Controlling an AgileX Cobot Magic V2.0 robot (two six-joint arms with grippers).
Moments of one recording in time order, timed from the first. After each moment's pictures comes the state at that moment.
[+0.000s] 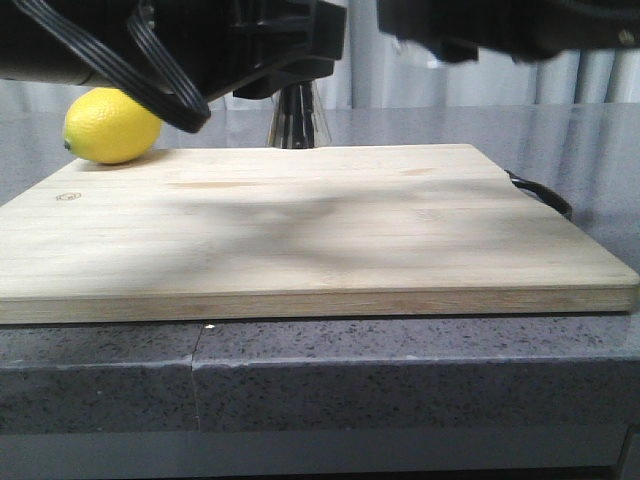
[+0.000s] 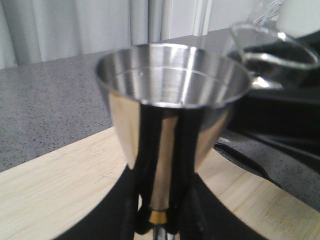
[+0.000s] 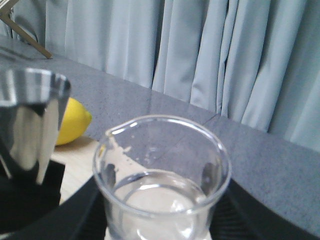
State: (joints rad) left arm -0.83 1.49 -0.72 -0.06 -0.54 -0.06; right arm 0.51 1.32 -0.58 -0.02 -0.70 -0.19
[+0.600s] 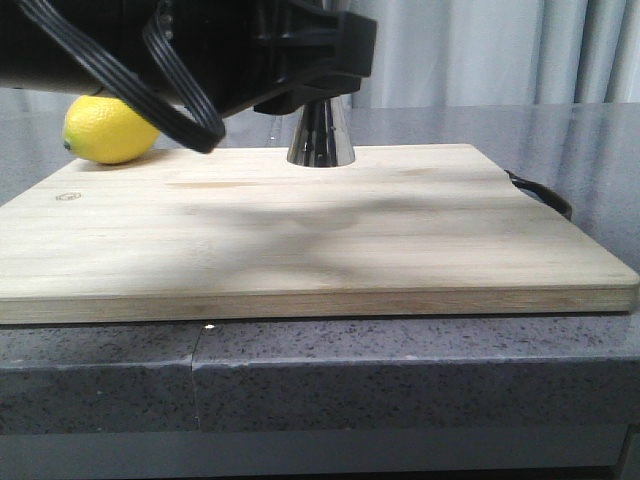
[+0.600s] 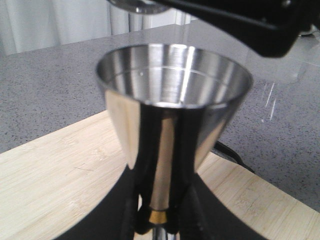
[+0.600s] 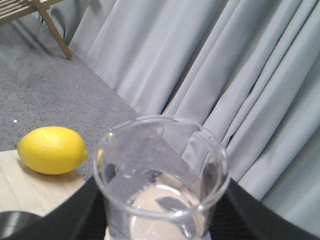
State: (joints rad) left arm -0.88 1.49 -0.72 -0.06 -0.51 -0.06; right arm 0.51 1.32 -0.86 -0.33 -0.47 -0.25
